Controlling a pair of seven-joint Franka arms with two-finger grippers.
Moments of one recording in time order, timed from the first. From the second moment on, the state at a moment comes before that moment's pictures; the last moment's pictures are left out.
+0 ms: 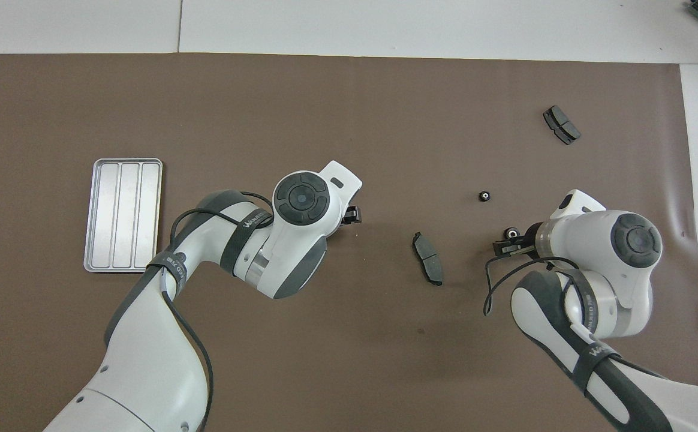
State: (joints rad) left arm -0.63 0.45 -0.02 -1.82 0.00 2.34 -0.68; right arm -0.03 0.10 0.12 -2.39 0.06 2.58 -0.17
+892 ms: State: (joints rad) left arm -0.65 0.43 -0.01 -1.87 0.00 2.41 -0.72; right arm -0.03 0.07 0.12 -2.32 0.06 2.53 -0.12
